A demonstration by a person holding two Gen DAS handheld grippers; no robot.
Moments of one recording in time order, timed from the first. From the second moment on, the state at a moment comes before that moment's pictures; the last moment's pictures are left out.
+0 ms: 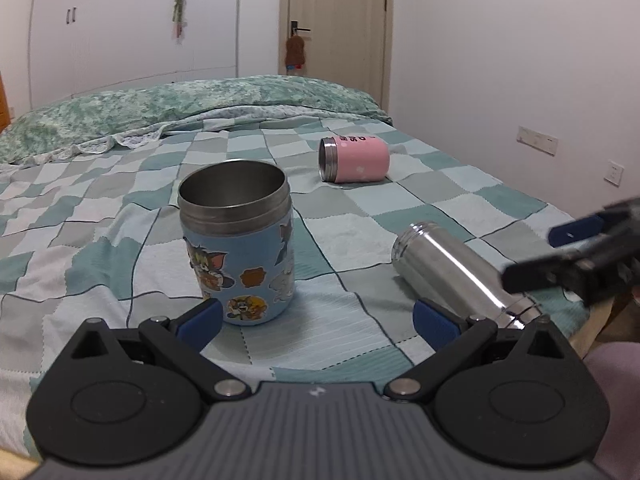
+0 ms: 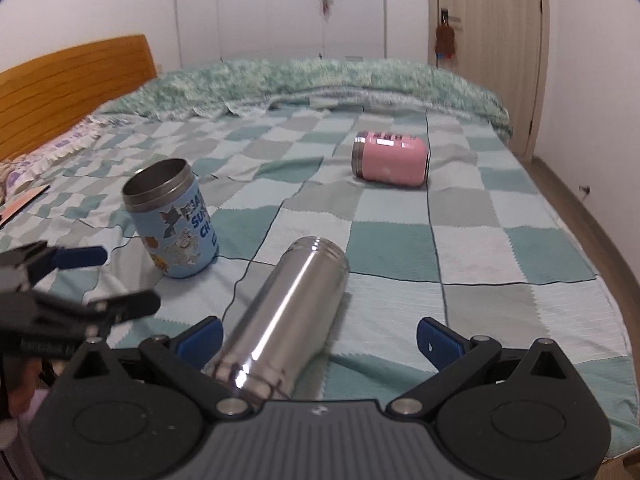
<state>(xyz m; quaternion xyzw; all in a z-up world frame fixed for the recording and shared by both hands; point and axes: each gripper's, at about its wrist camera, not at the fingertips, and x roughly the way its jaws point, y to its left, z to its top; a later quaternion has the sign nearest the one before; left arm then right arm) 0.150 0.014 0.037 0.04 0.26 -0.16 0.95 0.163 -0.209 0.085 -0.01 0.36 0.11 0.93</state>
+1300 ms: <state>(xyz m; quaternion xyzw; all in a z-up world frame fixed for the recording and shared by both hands) 0.160 0.024 0.035 0.01 0.24 -0.19 0.95 0.166 -0.224 0.127 0.07 0.21 0.15 0.96</state>
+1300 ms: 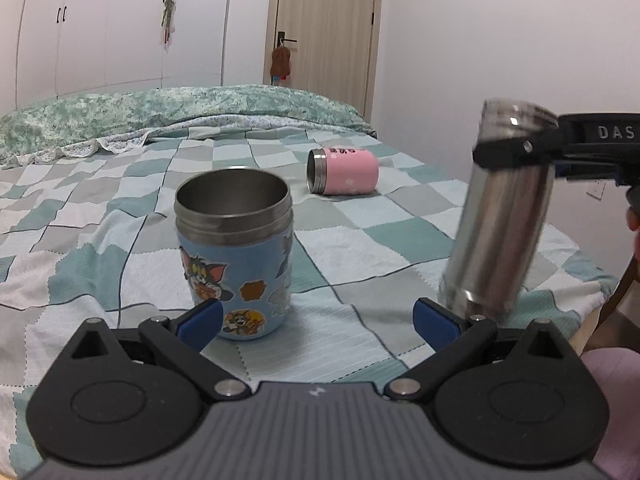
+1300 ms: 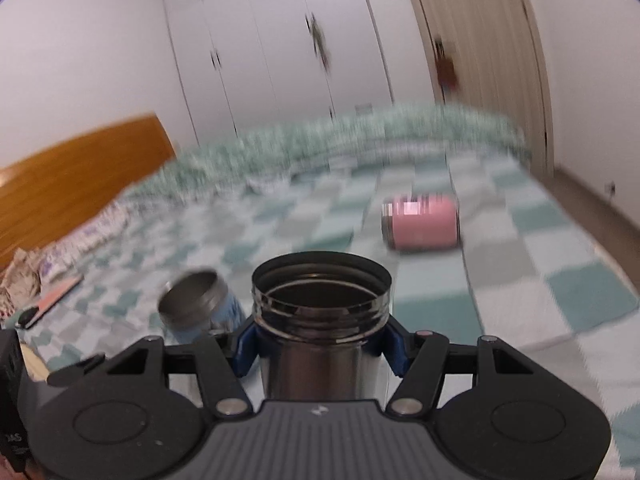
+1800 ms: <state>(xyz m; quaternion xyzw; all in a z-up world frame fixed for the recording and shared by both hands) 0.171 0.020 0.032 0.01 0.25 -0.17 0.95 0.214 -0.204 0.093 0.00 0.09 0.09 0.99</state>
